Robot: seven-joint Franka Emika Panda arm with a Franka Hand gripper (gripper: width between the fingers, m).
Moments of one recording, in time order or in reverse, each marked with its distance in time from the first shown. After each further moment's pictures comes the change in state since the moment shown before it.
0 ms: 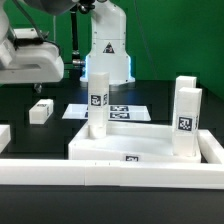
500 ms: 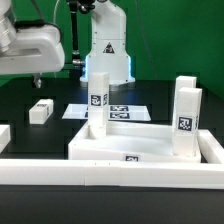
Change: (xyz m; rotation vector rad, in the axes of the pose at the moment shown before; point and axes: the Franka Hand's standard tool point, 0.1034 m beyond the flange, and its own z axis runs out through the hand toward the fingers) arm -0.005 0.007 -0.020 -0.005 0.117 -0.021
